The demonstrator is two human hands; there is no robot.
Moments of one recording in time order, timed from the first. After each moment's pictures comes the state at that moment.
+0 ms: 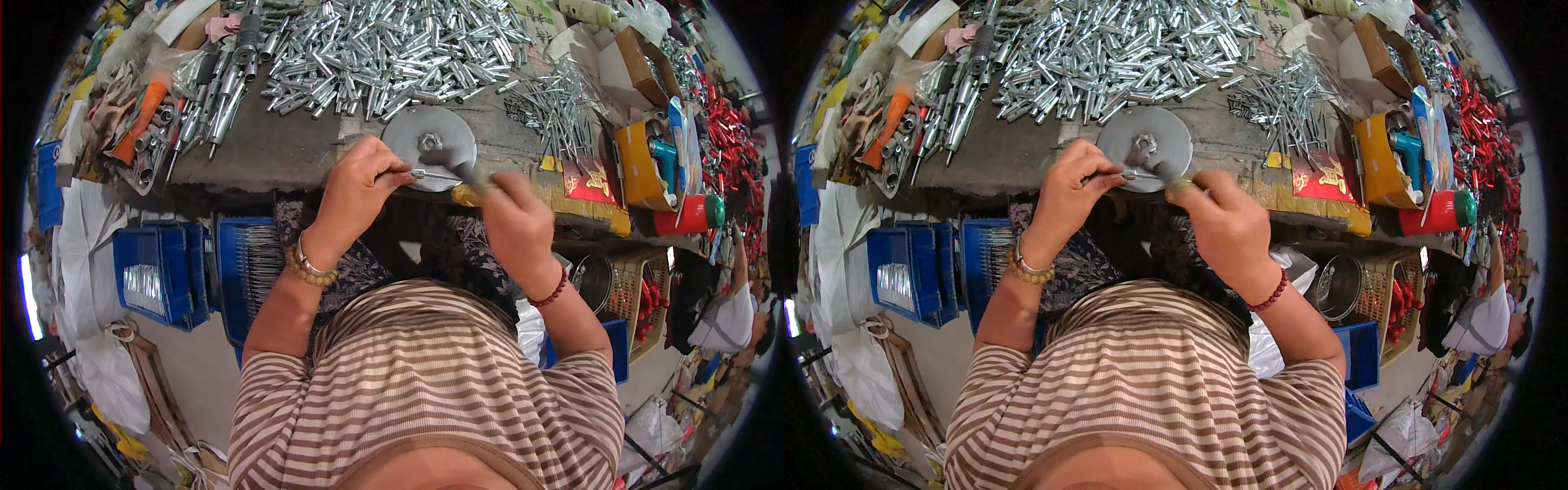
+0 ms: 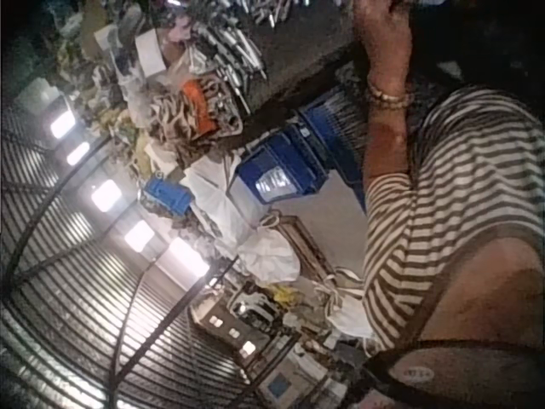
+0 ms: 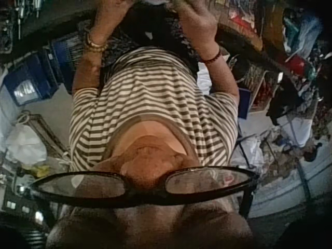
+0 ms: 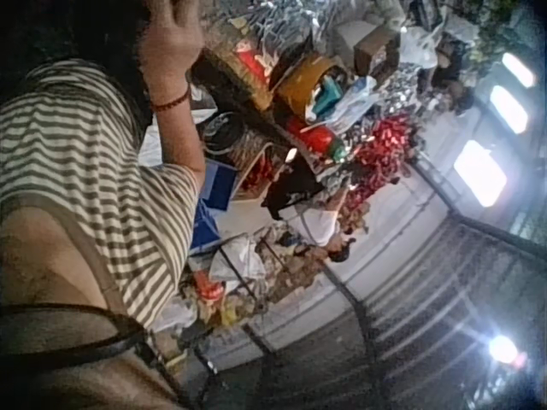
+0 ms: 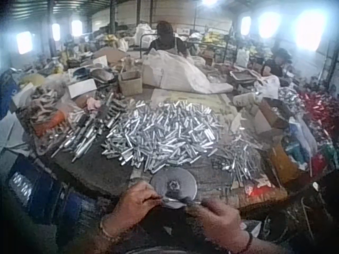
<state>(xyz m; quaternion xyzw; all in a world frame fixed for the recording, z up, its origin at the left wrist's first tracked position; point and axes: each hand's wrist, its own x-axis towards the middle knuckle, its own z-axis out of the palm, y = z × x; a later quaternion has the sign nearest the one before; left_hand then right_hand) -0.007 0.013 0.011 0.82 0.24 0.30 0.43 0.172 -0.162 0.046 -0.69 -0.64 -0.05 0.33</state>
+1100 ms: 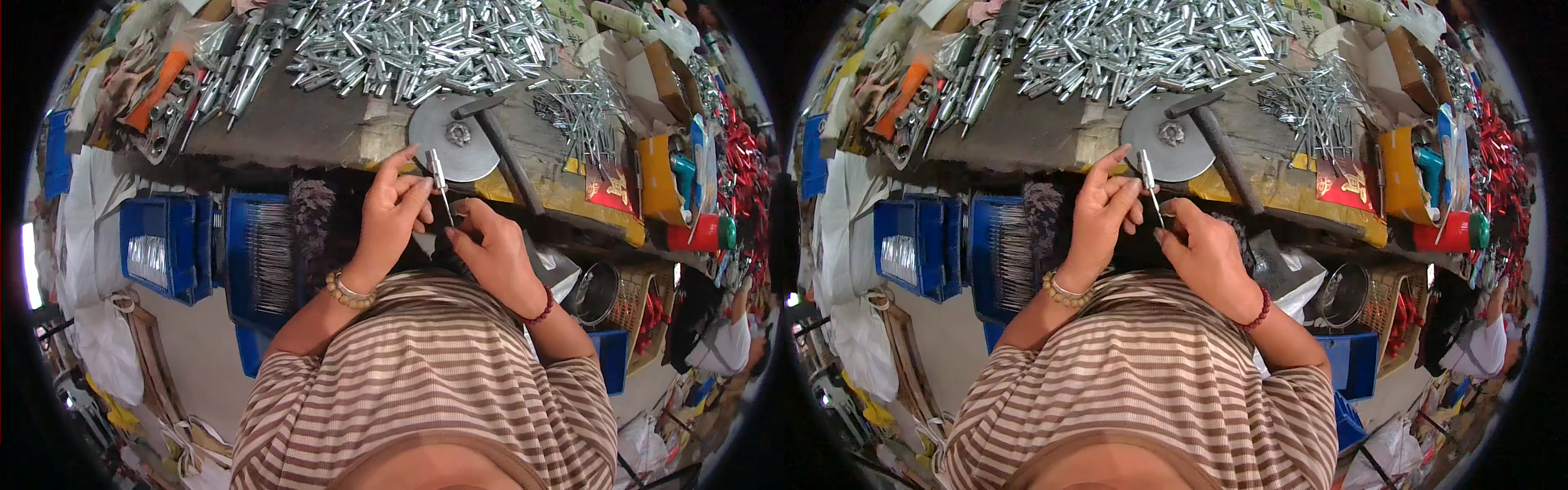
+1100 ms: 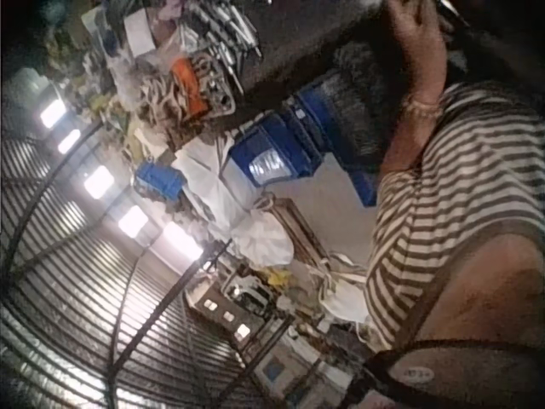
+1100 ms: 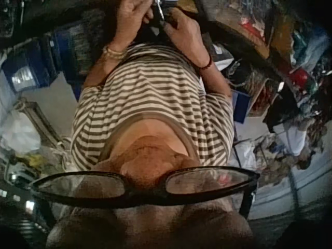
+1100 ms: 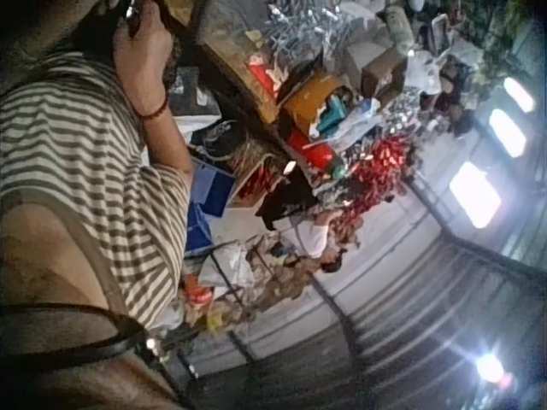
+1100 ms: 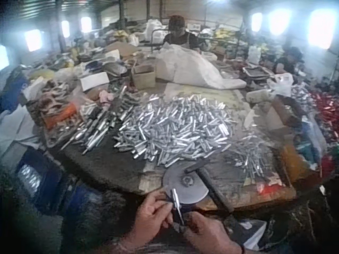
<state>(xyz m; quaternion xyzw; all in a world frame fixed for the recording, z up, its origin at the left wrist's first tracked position) -0.016 -0.049 -0.002 0.49 0.33 0.32 0.74 0.125 -0.163 0.036 -0.72 -0.50 0.31 0.36</state>
